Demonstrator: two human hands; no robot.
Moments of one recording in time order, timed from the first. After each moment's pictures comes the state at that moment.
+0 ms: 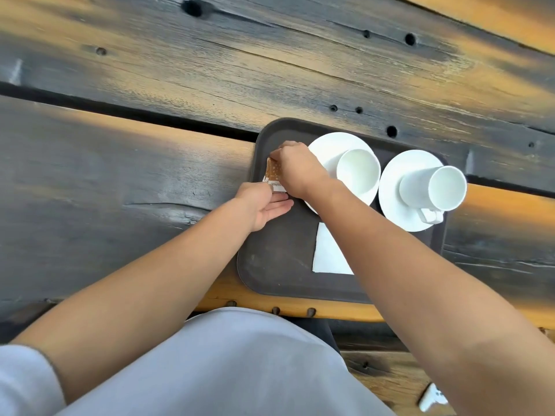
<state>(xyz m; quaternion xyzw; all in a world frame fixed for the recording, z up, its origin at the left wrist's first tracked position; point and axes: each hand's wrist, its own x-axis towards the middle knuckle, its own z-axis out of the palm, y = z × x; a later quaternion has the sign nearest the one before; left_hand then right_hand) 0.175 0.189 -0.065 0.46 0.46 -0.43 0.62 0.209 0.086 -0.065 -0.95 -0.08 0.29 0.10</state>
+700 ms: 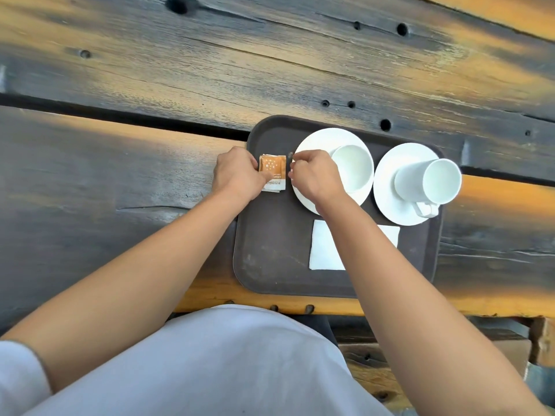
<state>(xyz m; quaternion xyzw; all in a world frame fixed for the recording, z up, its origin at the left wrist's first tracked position) 0.205 0.200 -0.074 0.87 0.17 -0.32 0.32 0.183 0.077 -0.022 -0.81 0.33 0.25 0.41</state>
